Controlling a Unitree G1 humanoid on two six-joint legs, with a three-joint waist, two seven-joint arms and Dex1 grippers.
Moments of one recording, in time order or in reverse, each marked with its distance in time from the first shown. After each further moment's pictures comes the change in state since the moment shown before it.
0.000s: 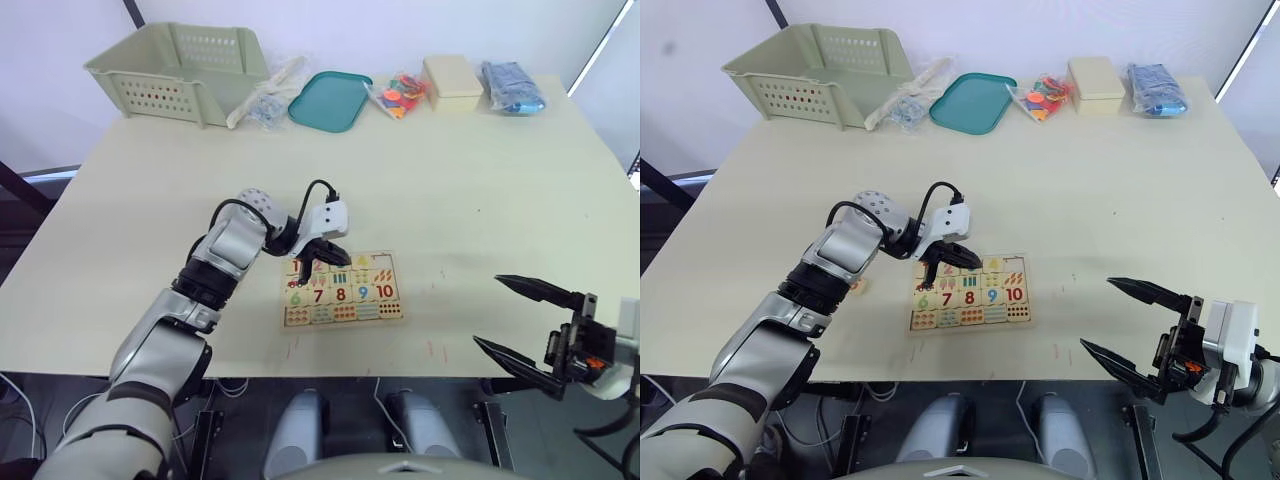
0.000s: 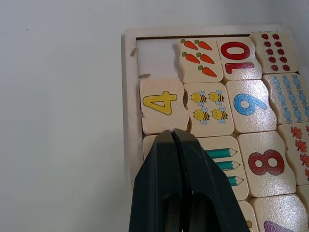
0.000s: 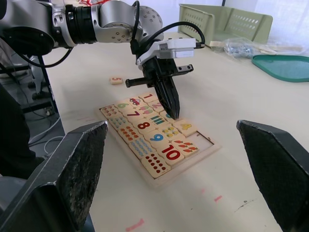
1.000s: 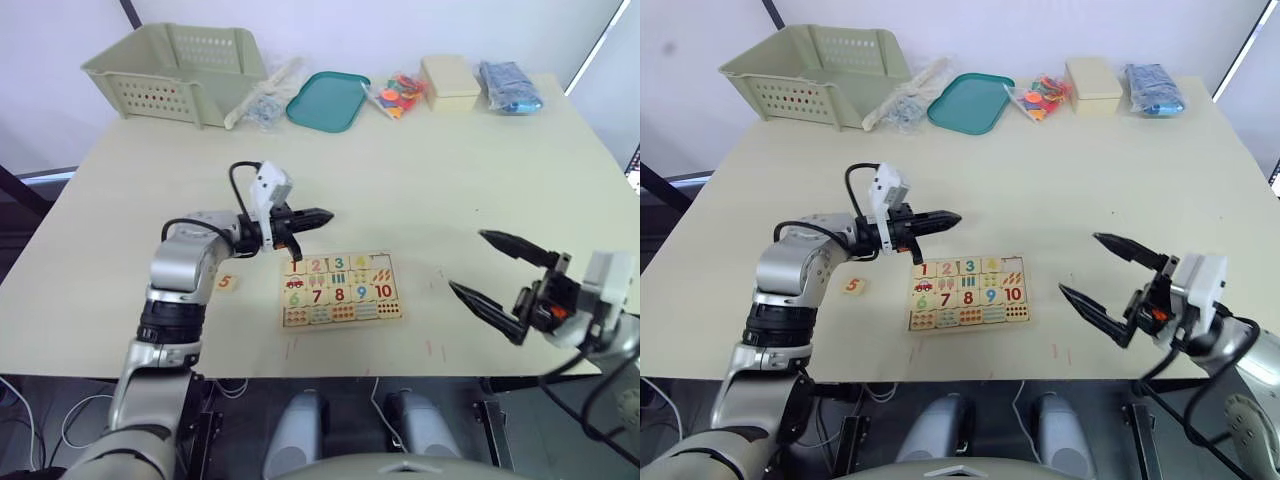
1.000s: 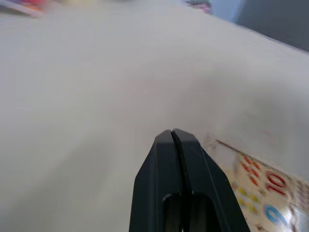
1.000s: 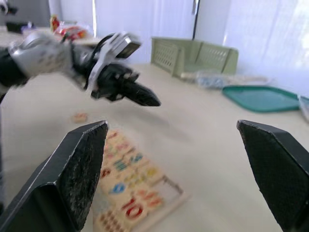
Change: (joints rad) left arm 0.300 -0.092 0.549 -0.327 -0.355 0.299 0.454; right arm -0.336 0.081 0.189 0.060 -0.049 0.079 -0.229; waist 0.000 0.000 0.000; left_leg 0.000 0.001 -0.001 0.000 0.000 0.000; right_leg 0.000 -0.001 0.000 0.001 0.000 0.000
